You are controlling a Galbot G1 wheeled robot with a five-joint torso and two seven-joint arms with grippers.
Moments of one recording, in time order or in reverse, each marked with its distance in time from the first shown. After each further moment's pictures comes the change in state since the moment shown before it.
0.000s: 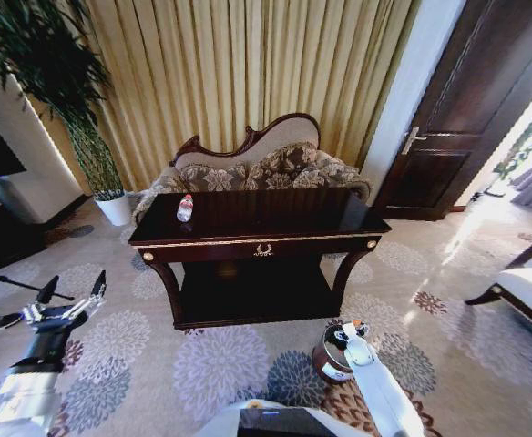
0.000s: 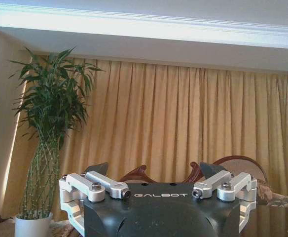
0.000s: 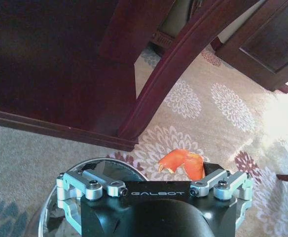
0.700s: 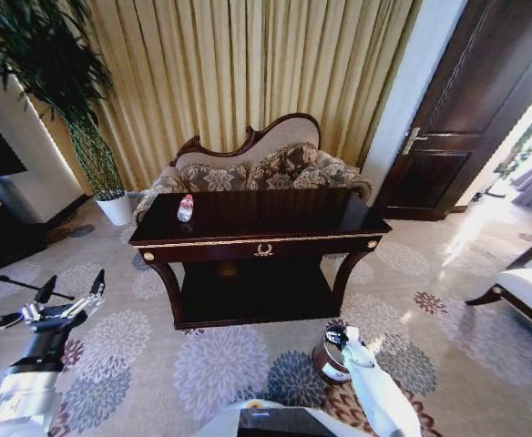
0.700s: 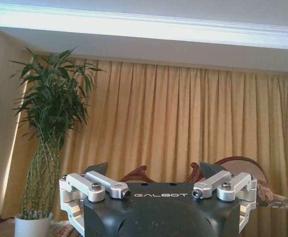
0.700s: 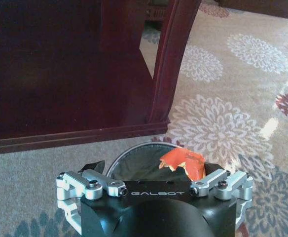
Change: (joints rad) left arm -0.011 0.005 0.005 -0.001 0.003 0.010 -0.012; right arm 0.010 0.003 -0.019 -0.057 0.380 0.028 0.000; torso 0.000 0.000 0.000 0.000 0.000
